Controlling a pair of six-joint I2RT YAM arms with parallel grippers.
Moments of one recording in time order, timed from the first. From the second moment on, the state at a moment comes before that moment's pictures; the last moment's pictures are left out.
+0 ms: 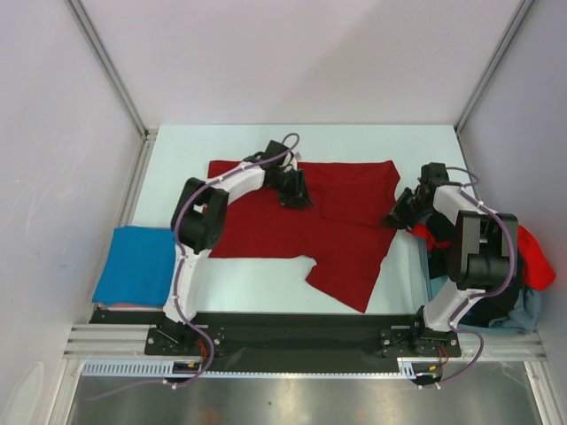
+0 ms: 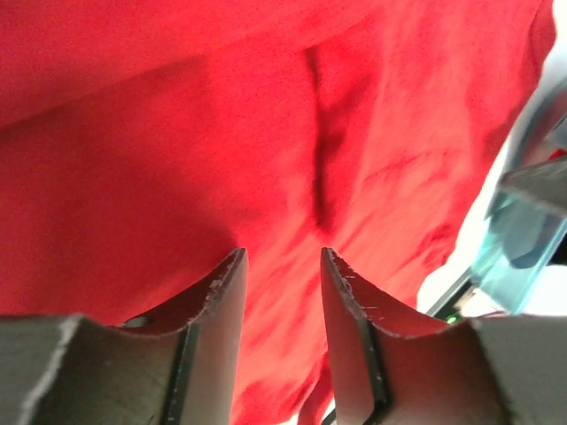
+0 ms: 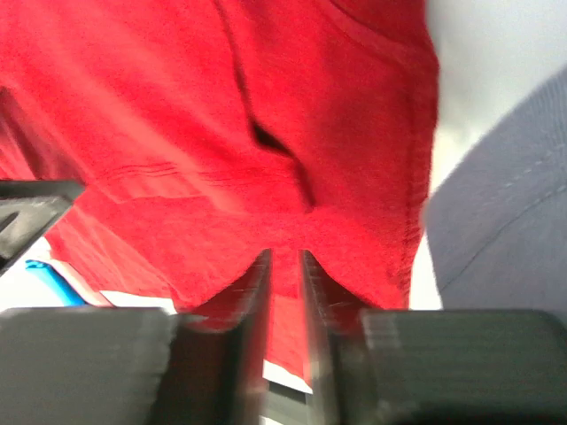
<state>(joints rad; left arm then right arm) -0.49 2.30 1.75 -0.48 0.54 -0.59 -0.10 1.71 1.04 -0.55 -0.41 0.61</state>
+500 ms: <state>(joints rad) -0.04 2.13 1.75 -0.55 0.53 -0.43 -0.12 2.09 1.73 -0.56 -0.37 0.46</state>
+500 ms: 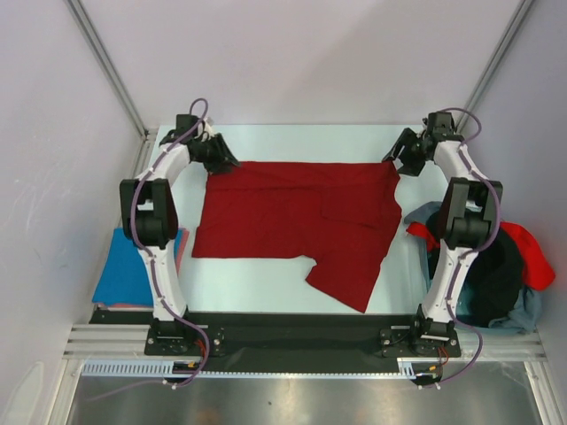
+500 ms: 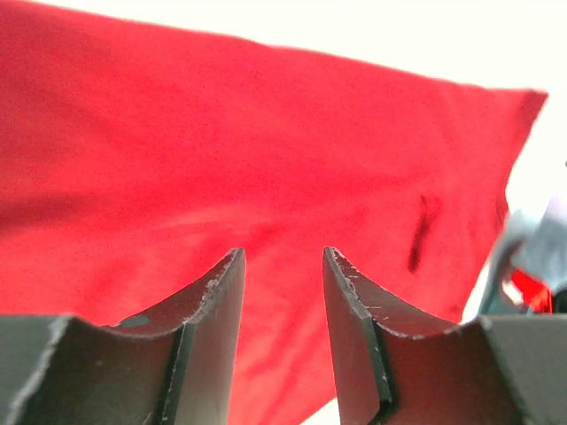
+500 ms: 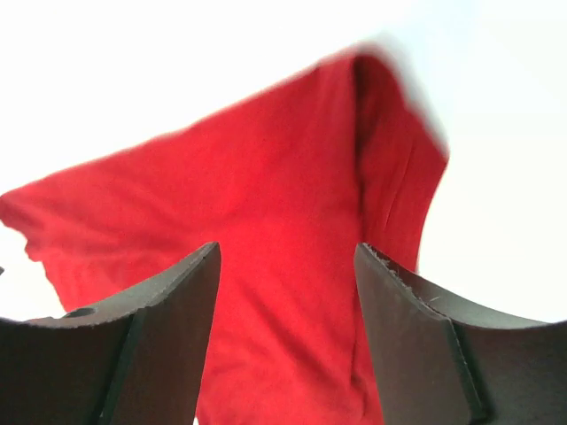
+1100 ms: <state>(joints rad) 0.06 2.32 1.79 -0.52 0.55 -0.51 -0.12 2.38 1.96 -0.58 -0.35 0.46</state>
